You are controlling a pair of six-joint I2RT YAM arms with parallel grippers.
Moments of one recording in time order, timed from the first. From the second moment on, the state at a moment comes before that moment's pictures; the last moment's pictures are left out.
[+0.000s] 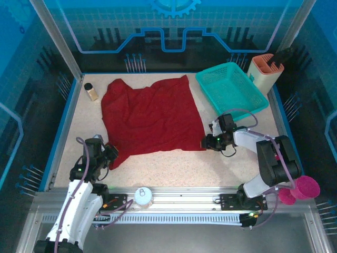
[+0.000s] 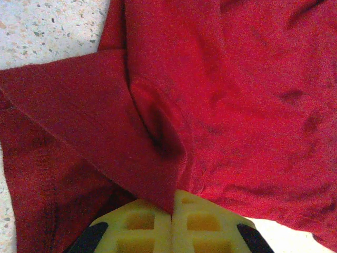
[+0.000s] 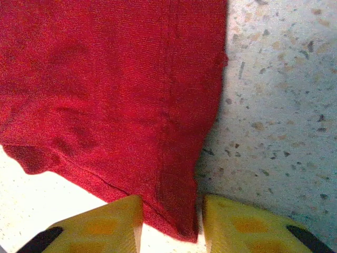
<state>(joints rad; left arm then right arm) 0.00 0.54 0.36 -0.61 0.12 -0.74 0.22 1.54 0.70 -0.38 -0.47 0.33</state>
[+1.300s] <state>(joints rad) 0.00 0.53 0.34 -0.61 0.12 -0.75 0.22 1.52 0.67 -0.34 -0.56 0.32</state>
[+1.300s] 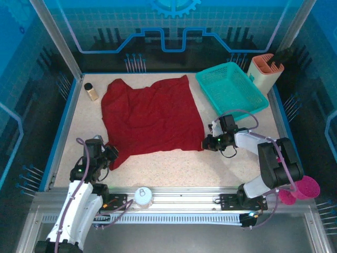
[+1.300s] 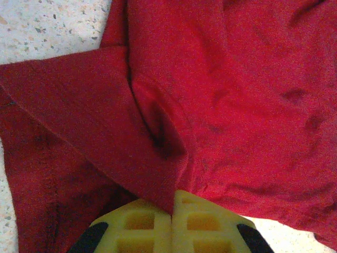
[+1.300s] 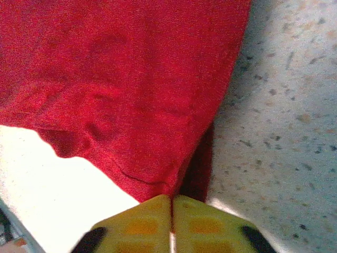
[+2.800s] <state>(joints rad) 0.00 0.64 1.57 -0.74 -0.12 0.01 0.27 0.83 1.40 -0.48 -0.41 0.26</state>
